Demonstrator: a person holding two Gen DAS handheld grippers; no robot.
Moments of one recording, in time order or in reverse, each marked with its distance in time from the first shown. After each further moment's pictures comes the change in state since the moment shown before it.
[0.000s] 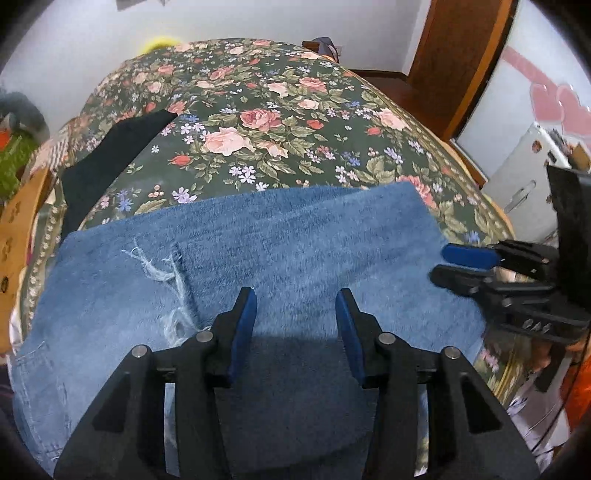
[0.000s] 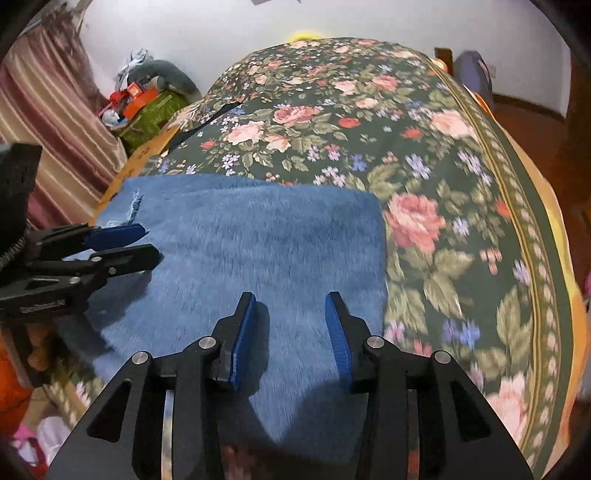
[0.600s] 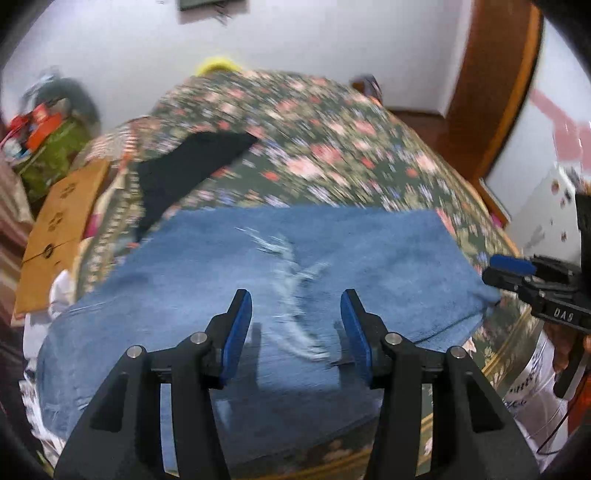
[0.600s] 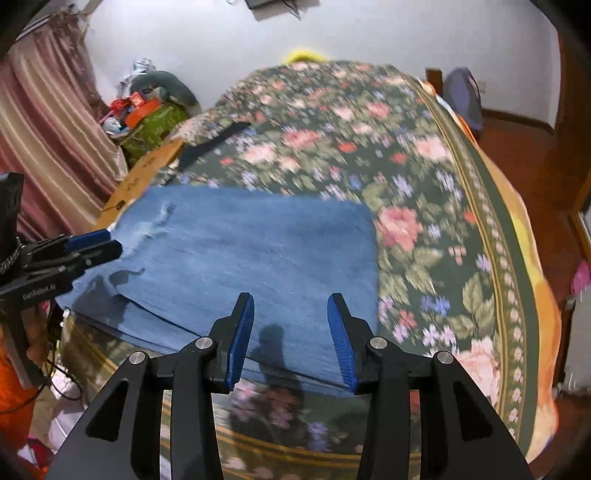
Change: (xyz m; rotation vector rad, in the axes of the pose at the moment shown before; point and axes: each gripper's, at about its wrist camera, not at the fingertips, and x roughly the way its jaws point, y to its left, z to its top) left arm -0.088 0.047 -0.036 -0.156 -0.149 0.119; right arm -0.051 0.038 0.004 -0.046 -0.084 -0.043
